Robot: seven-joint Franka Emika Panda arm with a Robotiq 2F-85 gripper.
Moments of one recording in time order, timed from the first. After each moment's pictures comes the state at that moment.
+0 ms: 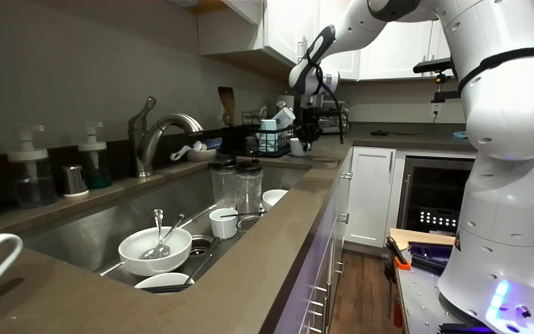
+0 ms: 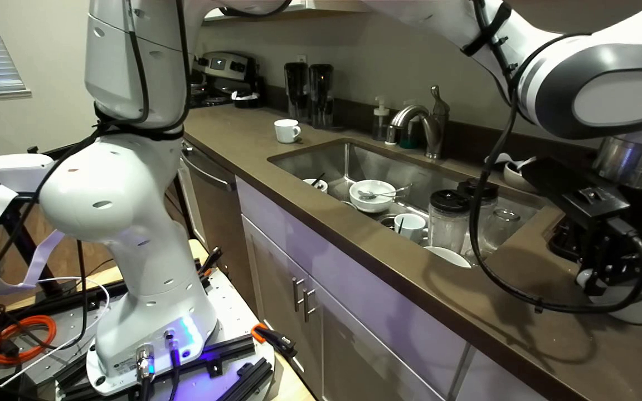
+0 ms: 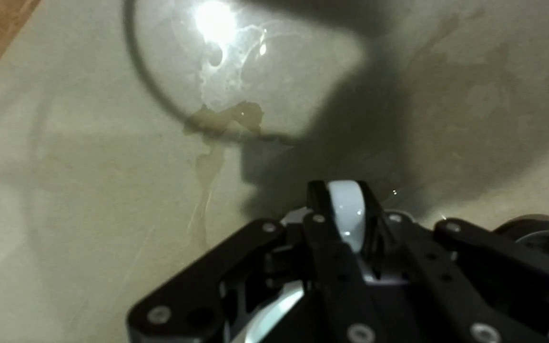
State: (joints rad) arm -0.53 0.40 -0.34 -1.74 0.17 2.22 -0.15
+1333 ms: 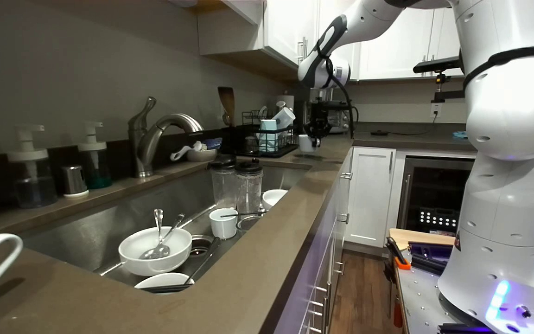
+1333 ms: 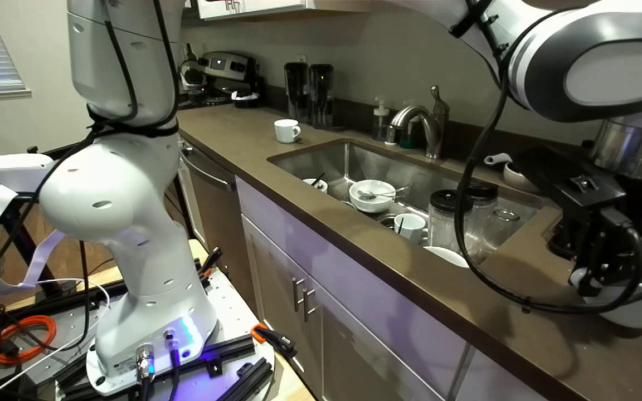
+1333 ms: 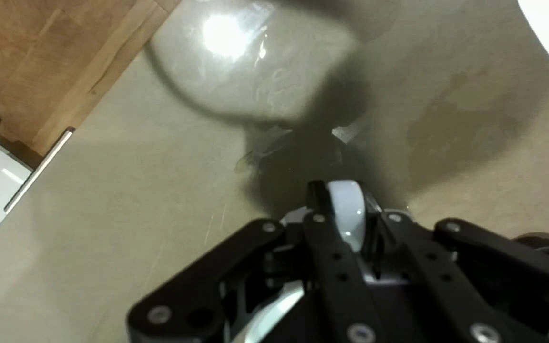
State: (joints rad) arm -0.53 0.30 -0.37 -1.83 0.14 2.20 -0.15
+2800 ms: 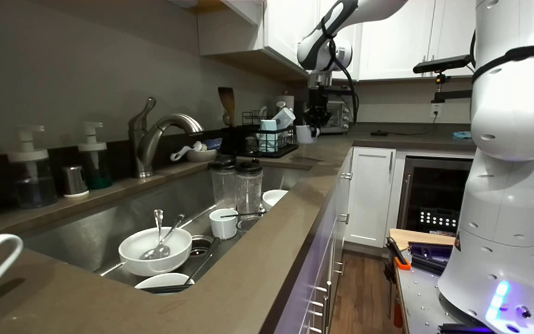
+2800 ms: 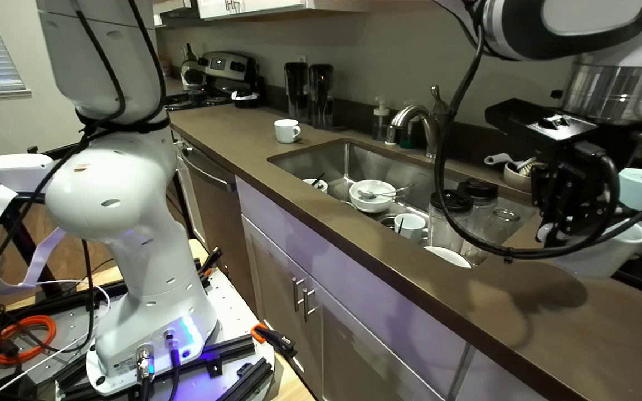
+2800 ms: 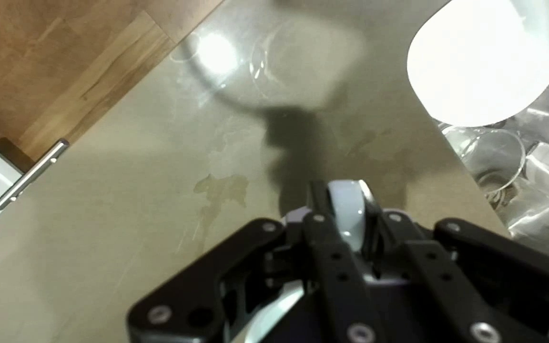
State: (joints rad) arm -0.46 0.15 -0.37 -1.89 0.07 2.07 -0.15
